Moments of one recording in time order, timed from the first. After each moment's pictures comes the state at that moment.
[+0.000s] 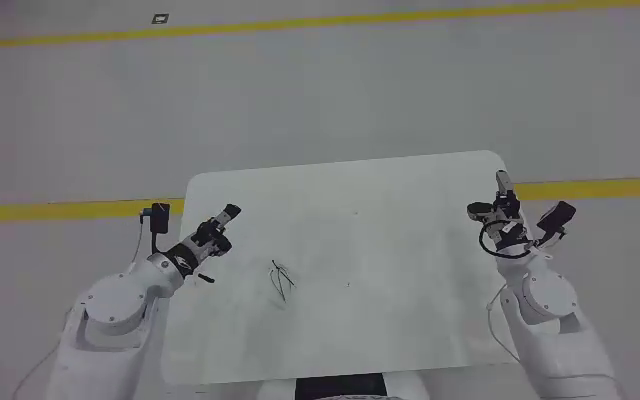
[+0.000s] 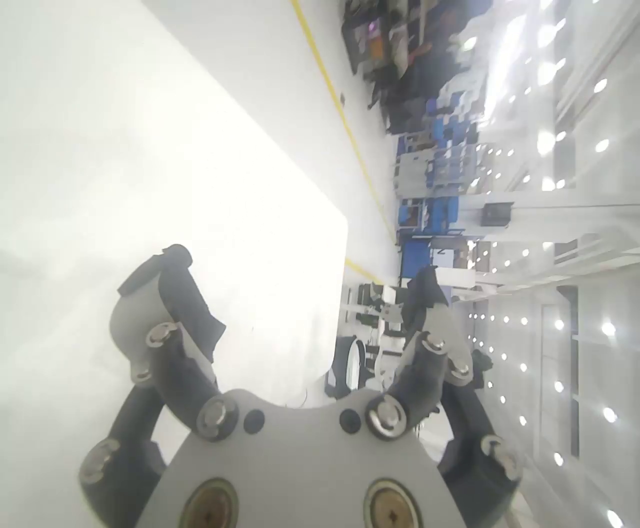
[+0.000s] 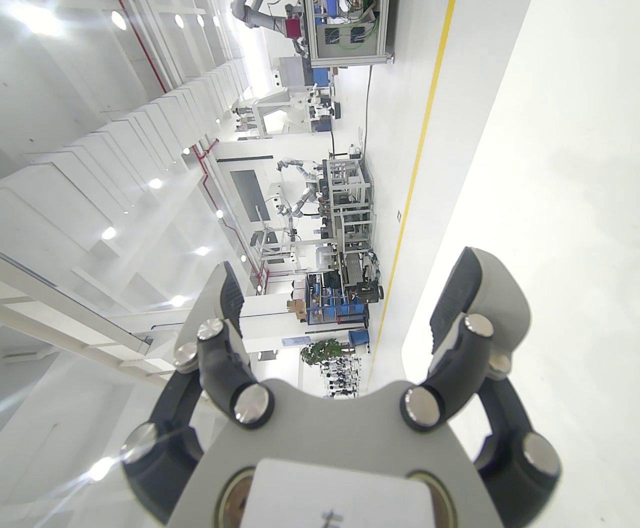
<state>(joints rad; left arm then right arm) 1.75 -1.08 -1.68 -2.02 -0.03 0.30 -0.71 -1.73 -1.15 1.60 -1.80 0.42 0.00 0.00</state>
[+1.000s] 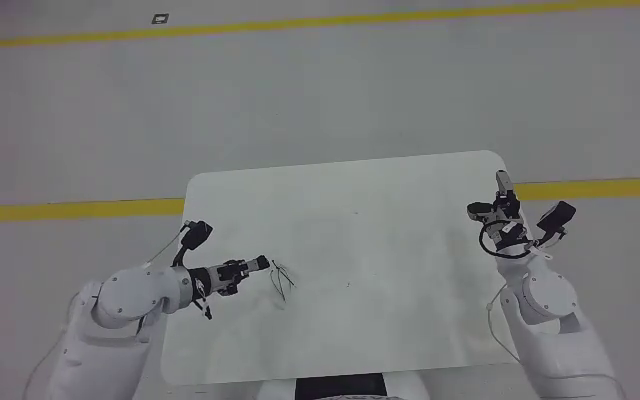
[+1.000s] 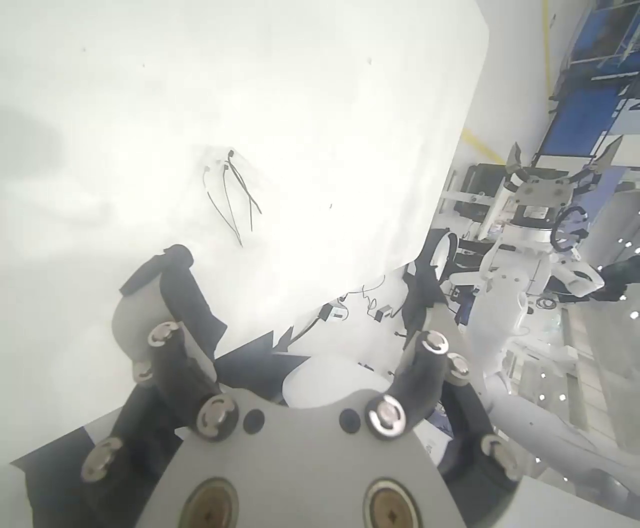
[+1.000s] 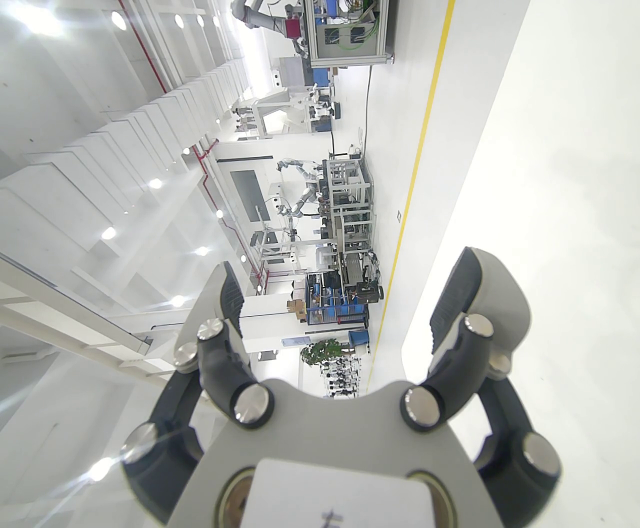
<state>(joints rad) 1.71 -1.04 -1.63 -2.04 0.26 0.34 -1.17 -1.73 -1.15 1.60 -1.80 0.42 0.00 0.00</state>
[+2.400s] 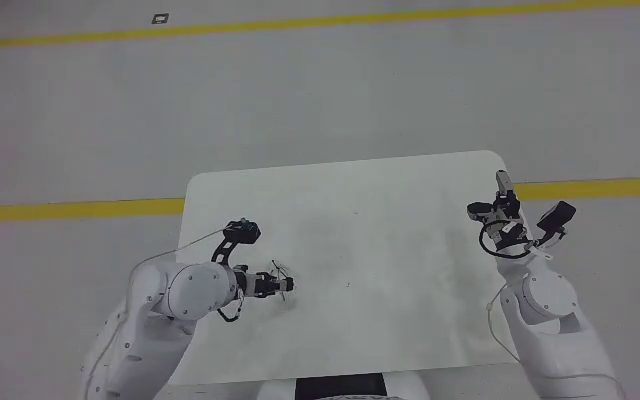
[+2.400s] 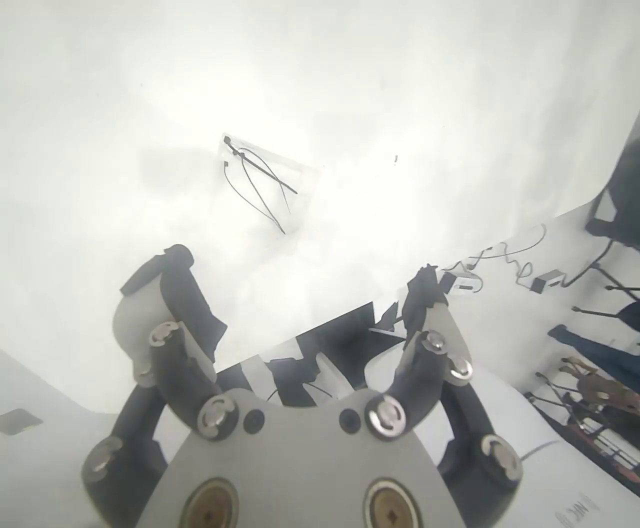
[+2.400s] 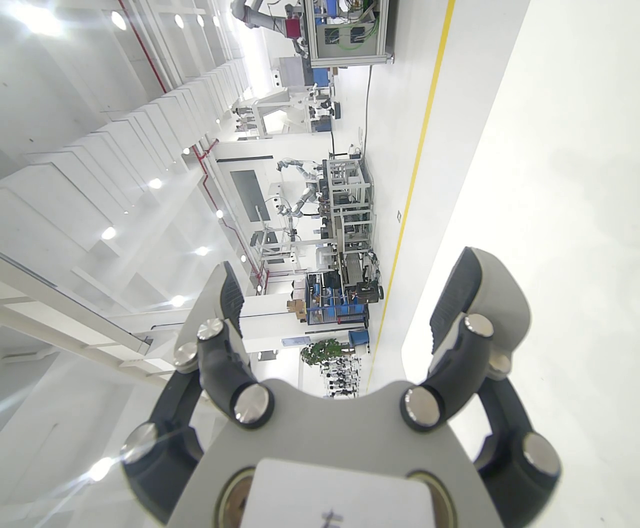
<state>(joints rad) 1.51 -1.01 -1.26 -2.12 0.79 0.34 -1.39 -1.73 -1.15 1.60 -1.80 0.42 0.00 0.00</state>
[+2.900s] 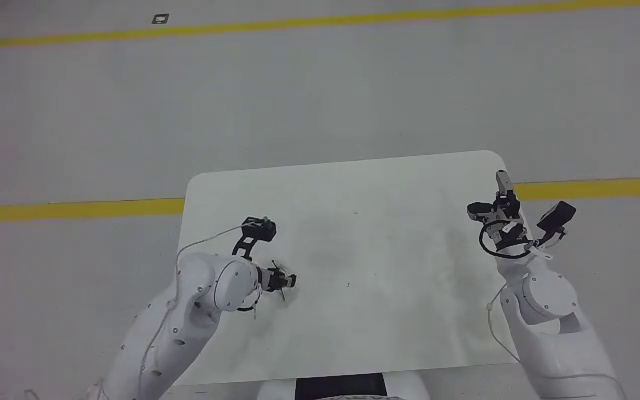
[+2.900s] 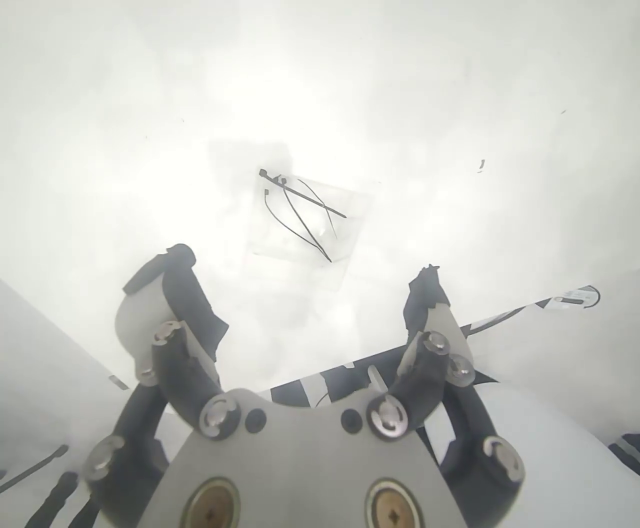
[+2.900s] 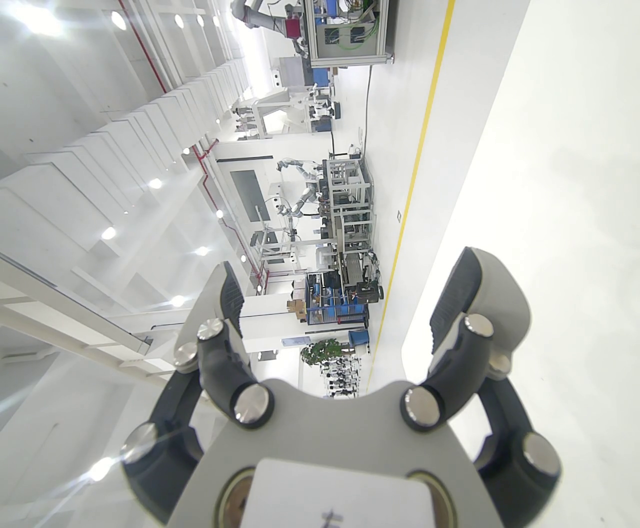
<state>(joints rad) 1.38 -1.04 -1.08 -2.00 1.00 0.34 -1.39 -1.73 -1.15 1.60 -1.80 0.42 0.00 0.00</state>
